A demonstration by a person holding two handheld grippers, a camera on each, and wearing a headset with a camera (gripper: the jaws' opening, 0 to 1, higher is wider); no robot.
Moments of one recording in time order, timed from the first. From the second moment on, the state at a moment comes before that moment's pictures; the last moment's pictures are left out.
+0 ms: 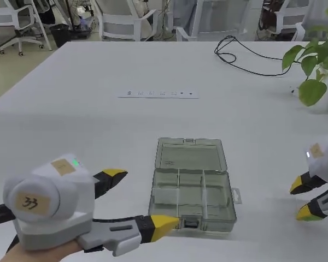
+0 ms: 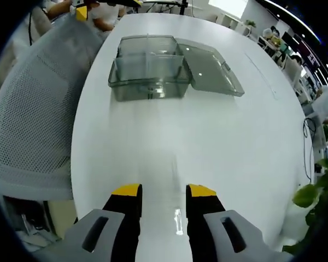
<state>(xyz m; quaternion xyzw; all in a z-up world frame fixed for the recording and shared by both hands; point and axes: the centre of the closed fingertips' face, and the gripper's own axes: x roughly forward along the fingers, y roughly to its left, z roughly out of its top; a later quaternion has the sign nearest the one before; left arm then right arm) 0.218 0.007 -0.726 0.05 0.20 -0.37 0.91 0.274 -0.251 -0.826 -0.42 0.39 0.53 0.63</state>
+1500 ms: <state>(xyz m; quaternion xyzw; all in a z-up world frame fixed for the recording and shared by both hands) 0.224 -0.022 -0.717 -0.11 0.21 -0.38 0.90 0.242 -0.062 -0.742 -0.36 0.13 0.59 0.71</state>
